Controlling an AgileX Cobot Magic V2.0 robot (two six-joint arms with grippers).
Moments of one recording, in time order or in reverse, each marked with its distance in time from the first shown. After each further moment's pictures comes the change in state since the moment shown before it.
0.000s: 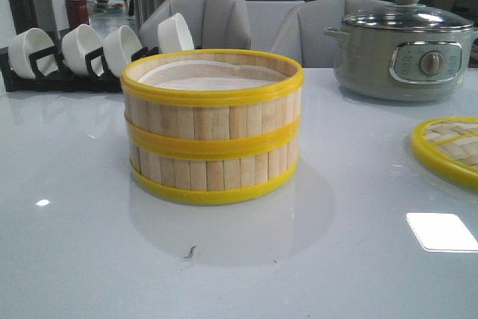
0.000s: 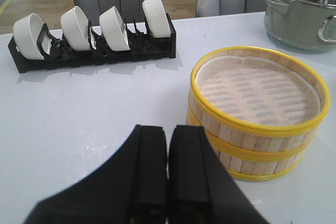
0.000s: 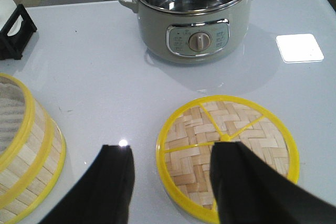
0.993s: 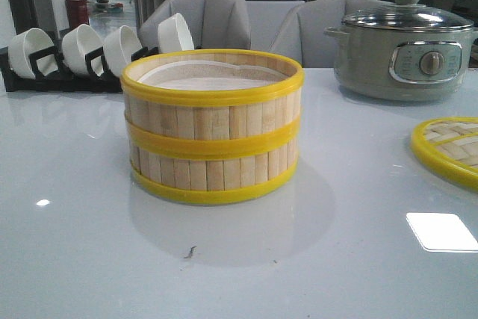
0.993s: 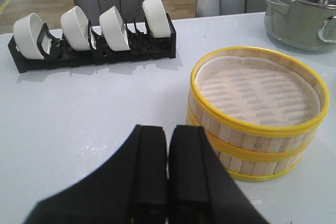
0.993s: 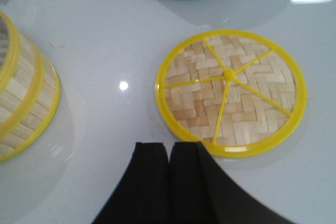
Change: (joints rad) left arm 0.000 0.000 0.000 0.000 0.000 -0.002; right arm 0.000 0.034 0.000 0.002 0.204 0.000
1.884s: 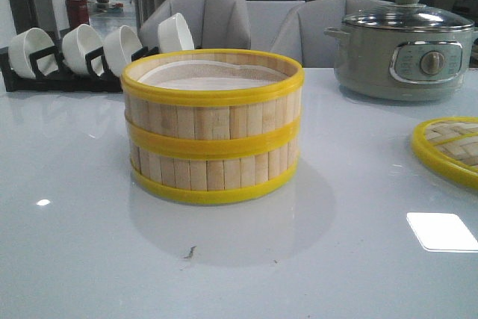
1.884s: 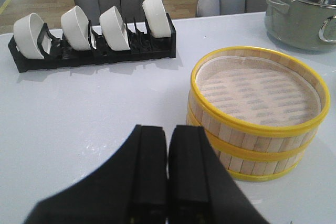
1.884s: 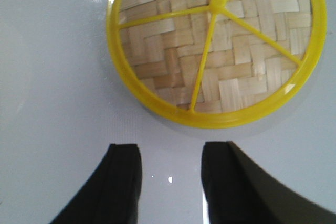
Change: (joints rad) left arm 0.000 0.000 0.000 0.000 0.000 -0.002; right arm -0.060 0.431 -0.119 -0.042 0.035 0.000
